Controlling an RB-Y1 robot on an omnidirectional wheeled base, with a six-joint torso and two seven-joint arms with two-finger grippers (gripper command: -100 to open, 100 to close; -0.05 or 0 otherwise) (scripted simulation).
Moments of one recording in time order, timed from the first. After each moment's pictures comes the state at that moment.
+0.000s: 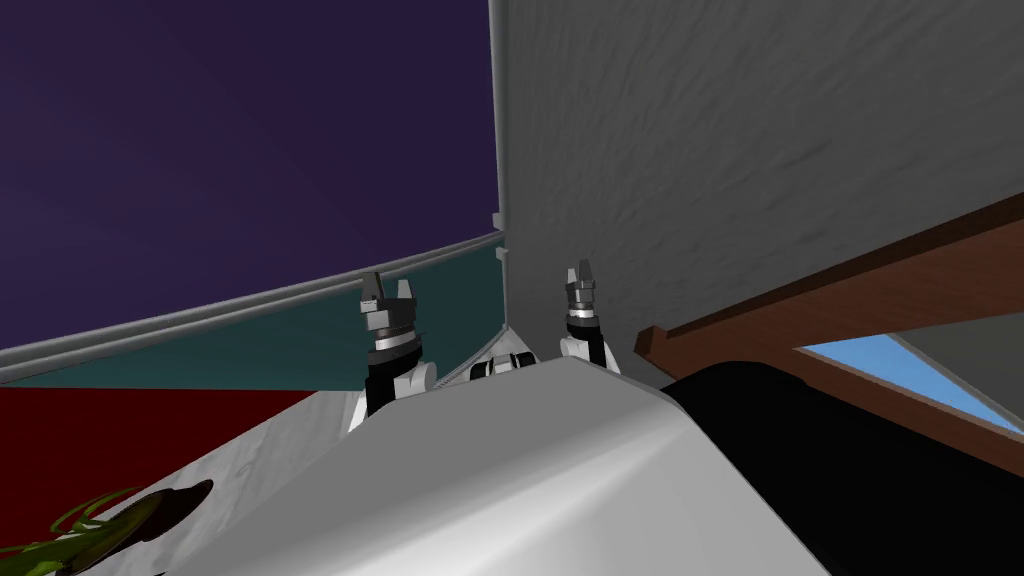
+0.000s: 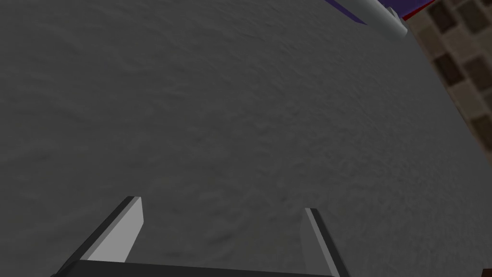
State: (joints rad) left arm 0.49 0.01 -0.07 -2.29 -0.08 -0.47 0.01; right arm 0.55 -0.01 -0.02 -2.27 0.00 -0.52 0.17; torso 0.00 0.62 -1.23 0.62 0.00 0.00
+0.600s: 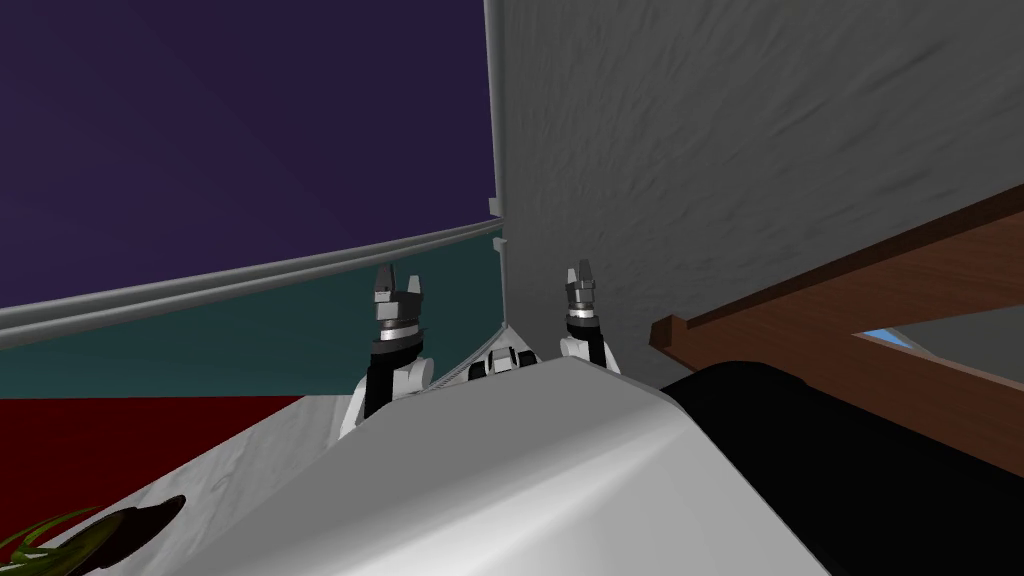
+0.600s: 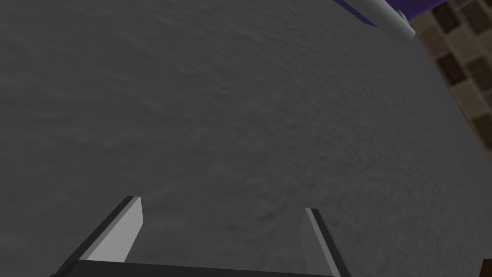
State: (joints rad) left arm 0.42 0.12 -0.08 -2.28 -0.07 -0.38 0.00; right arm 0.55 -0.01 -0.02 -2.27 0.00 -0.52 0.17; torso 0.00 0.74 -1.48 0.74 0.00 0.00
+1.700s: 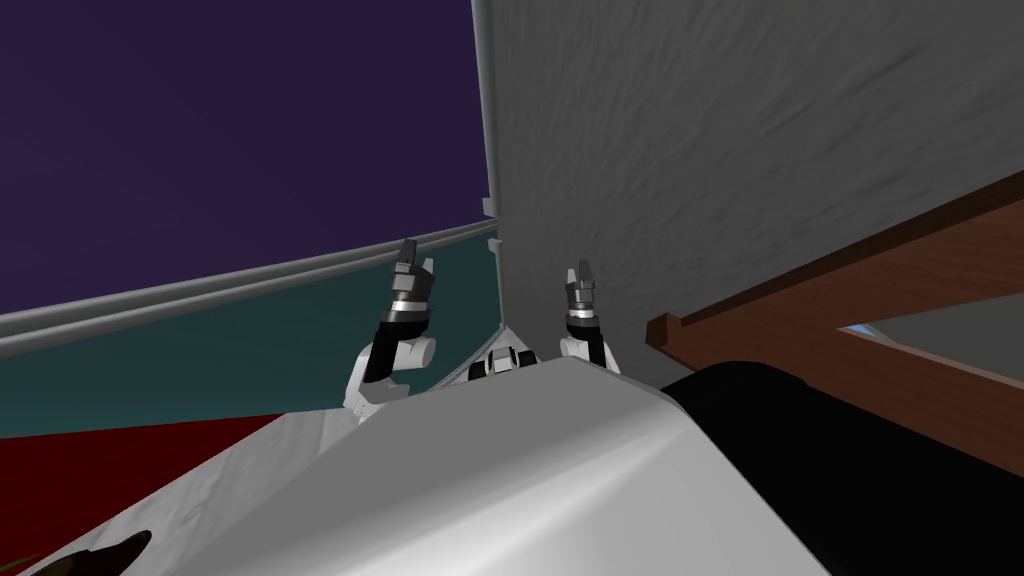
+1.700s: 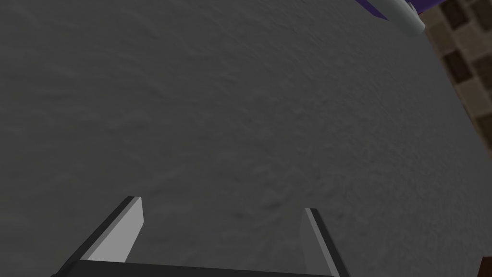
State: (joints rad) left arm 0.18 0.21 -0.12 -2.30 -0.05 -0.09 -0.04; right arm 0.55 -0.02 -0.02 -2.27 0.00 -0.52 0.17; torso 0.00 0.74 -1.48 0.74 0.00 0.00
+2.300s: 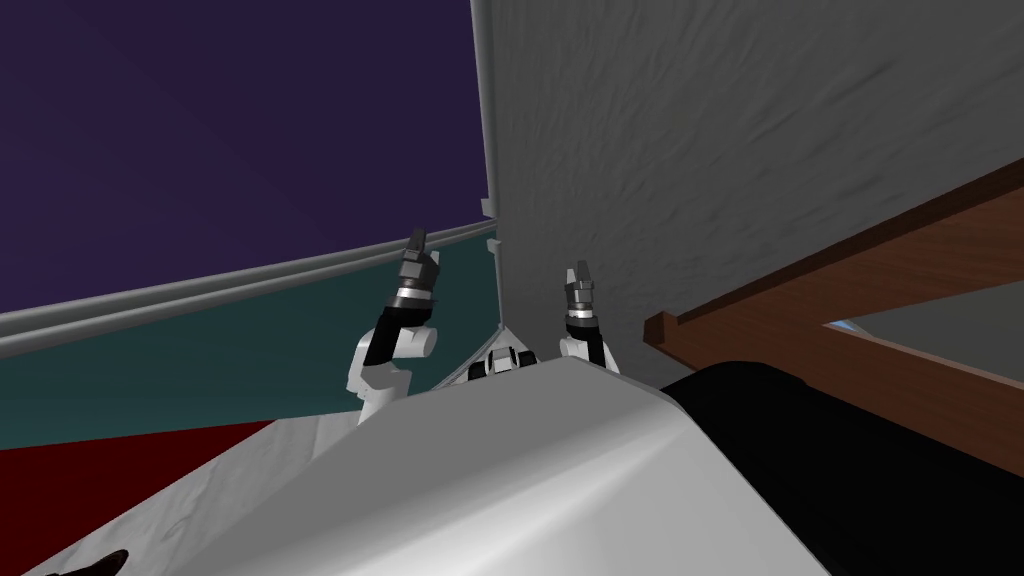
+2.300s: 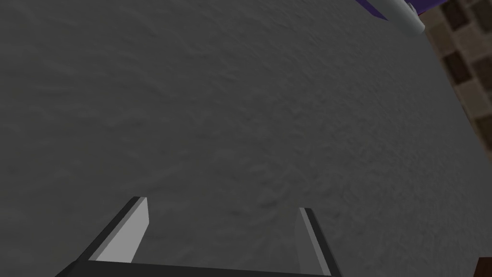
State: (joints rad) left arm 0.06 0.23 -0.14 -2.30 -0.03 0.07 -0.06; right arm 0.55 -0.02 -0.01 -2.26 0.00 -0.51 0.17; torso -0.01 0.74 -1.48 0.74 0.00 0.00
